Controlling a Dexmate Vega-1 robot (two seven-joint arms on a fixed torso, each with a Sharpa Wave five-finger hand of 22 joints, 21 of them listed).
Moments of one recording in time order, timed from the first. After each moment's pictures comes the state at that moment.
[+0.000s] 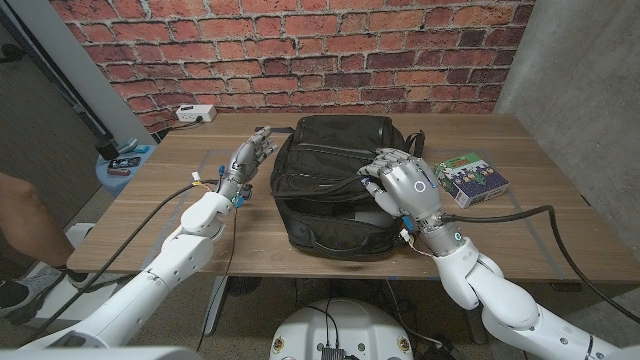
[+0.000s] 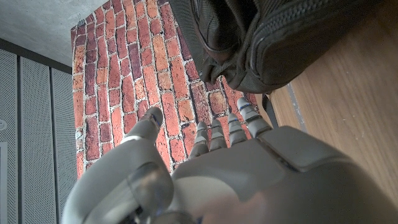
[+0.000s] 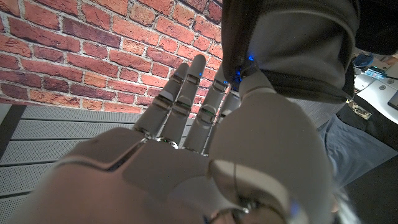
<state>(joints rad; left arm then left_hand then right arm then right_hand) 1.00 0.60 0.32 -1.50 -0.66 -0.36 -0.05 0.49 0.17 0.61 -0.13 0.20 0.12 0.07 0.19 0.17 0.06 0.07 0.22 0.18 0.07 0.11 0.19 0.17 0.19 0.13 0.21 0.18 -1.30 -0.87 -0.55 -2.17 -1.16 -0.26 -0.73 1.17 0.09 0.24 -0.16 0.18 1.03 -0.13 0.39 0.22 1.03 -0.17 0.53 0.31 0.82 -0.09 0.39 0.31 0.69 -0.07 0.20 0.17</state>
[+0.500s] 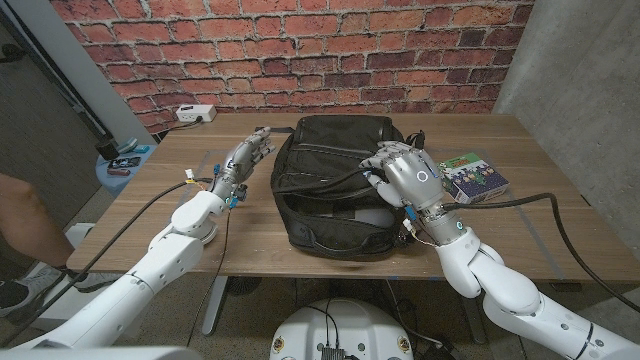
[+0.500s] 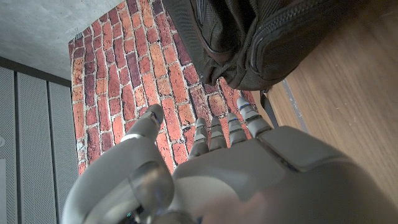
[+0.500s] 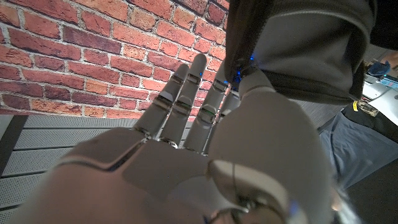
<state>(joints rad) 1.07 0.69 0.29 -1.63 -0.64 -0.30 -0.02 0.52 0.17 0.62 -0.15 0.22 0.15 0.08 0.20 0.17 0.08 0.07 0.22 0.18 0.08 0.11 0.19 0.17 0.19 0.13 0.21 0.18 -1.27 -0.88 -0.52 -2.16 -1.10 -0.21 -0.70 1.18 0.09 0.23 -0.16 0.19 1.03 -0.13 0.38 0.22 1.04 -0.18 0.54 0.34 0.83 -0.10 0.39 0.32 0.68 -0.07 0.20 0.17</state>
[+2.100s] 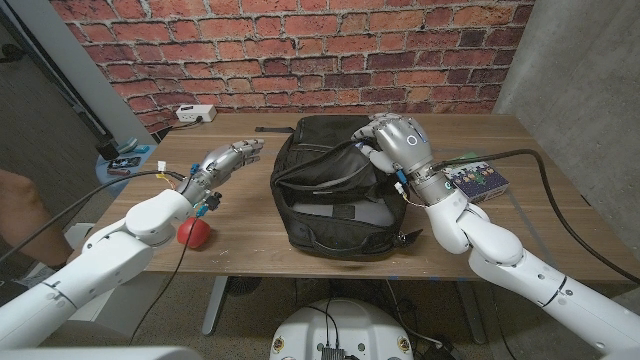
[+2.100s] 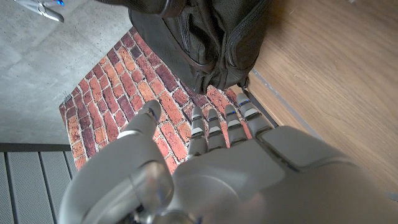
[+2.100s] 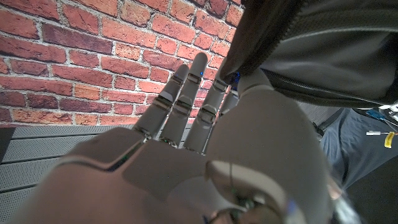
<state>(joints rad) 1.30 0.97 0.11 -1.90 -0.54 -0.14 0.04 0.57 0.13 0.60 -0.17 0.25 0.32 0.08 0.22 0.18 0.19 0.03 0.25 0.20 0.17 0.09 0.19 0.17 0.24 0.14 0.22 0.18 -1.05 -0.80 -0.54 -2.07 -1.02 -0.10 -0.59 1.22 0.09 0.20 -0.15 0.20 1.04 -0.13 0.38 0.22 1.04 -0.19 0.55 0.38 0.85 -0.11 0.38 0.35 0.67 -0.06 0.20 0.17</state>
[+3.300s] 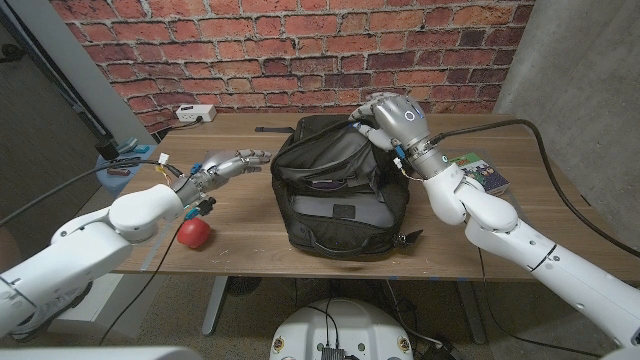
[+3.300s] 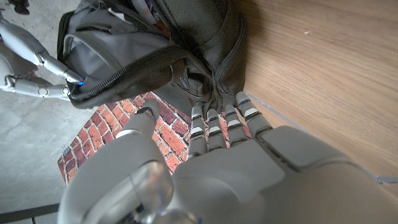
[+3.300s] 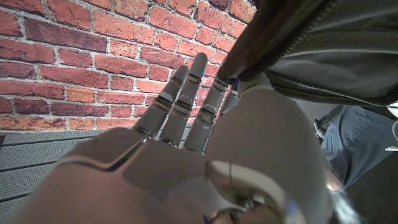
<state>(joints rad) 1.44 1.10 -0.04 -2.07 -0.46 0.03 -0.01 0.58 0.13 0.59 -0.17 0.26 0.33 0.08 0.22 0.19 0.19 0.03 0.25 0.21 0.17 0.09 0.19 0.17 0.24 0.15 0.22 0.18 -0.91 -0.78 -0.55 -1.99 -0.94 -0.01 -0.55 1.22 0.09 0.19 -0.15 0.20 1.04 -0.14 0.37 0.22 1.04 -0.19 0.55 0.39 0.85 -0.11 0.38 0.37 0.66 -0.06 0.20 0.17</state>
